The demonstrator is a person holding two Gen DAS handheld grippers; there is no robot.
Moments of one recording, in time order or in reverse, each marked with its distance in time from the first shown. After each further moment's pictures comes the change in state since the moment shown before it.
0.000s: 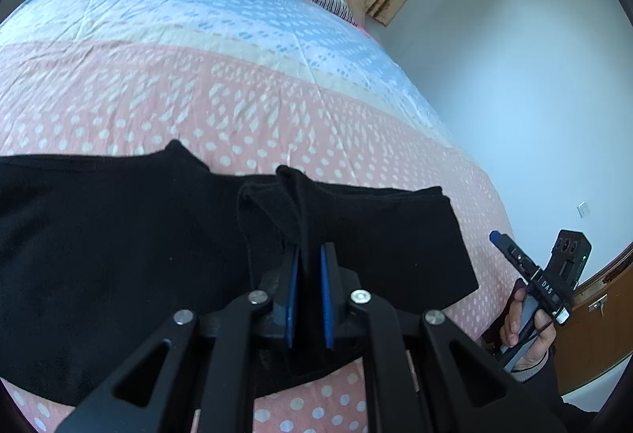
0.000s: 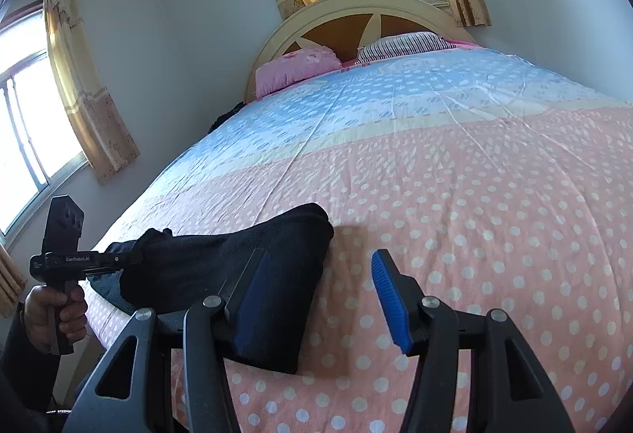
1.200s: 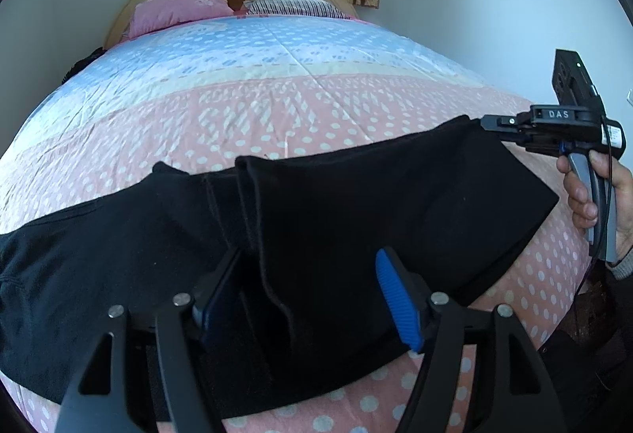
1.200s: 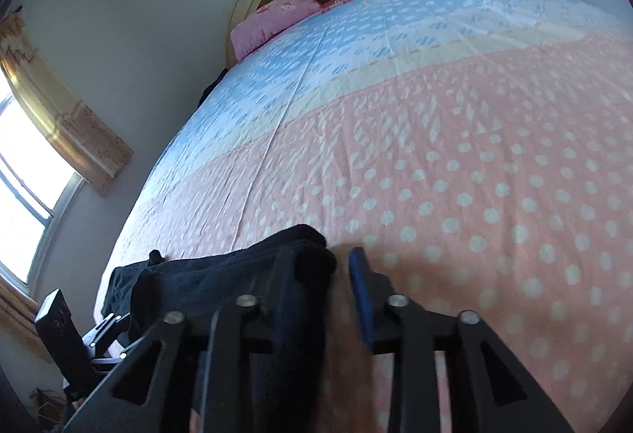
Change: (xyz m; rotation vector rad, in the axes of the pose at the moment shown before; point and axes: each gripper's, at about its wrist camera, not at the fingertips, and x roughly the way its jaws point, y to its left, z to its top) left arm 0.022 -0.043 -0.038 0.338 -0.104 0.290; right arm 0.090 -0.023 0.039 0.175 0.192 0.031
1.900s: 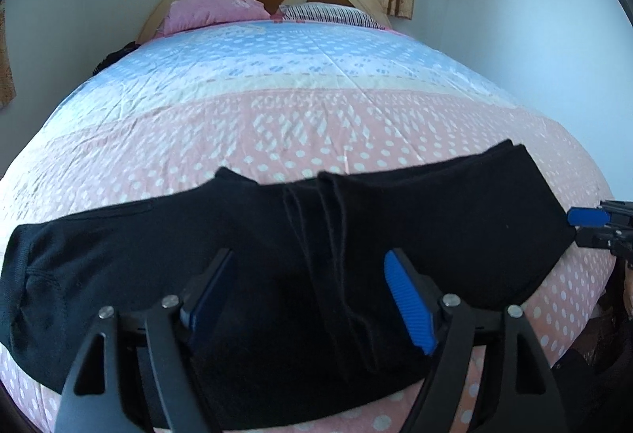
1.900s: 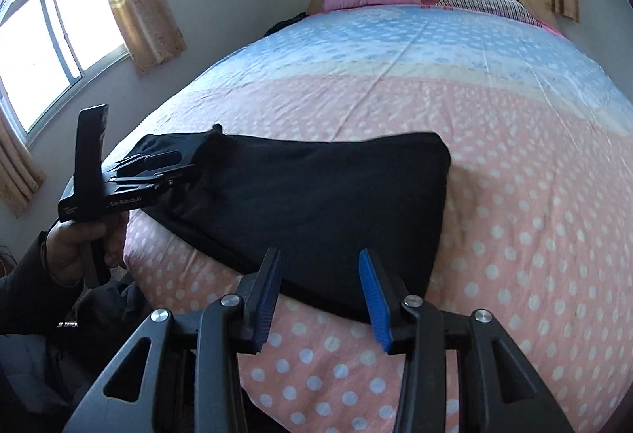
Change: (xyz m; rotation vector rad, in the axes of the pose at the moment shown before) left arm -0.002 0.033 0.013 -0.074 -0.029 0.098; right arm -0.034 0.088 -0.071 -0.433 0.129 0.050
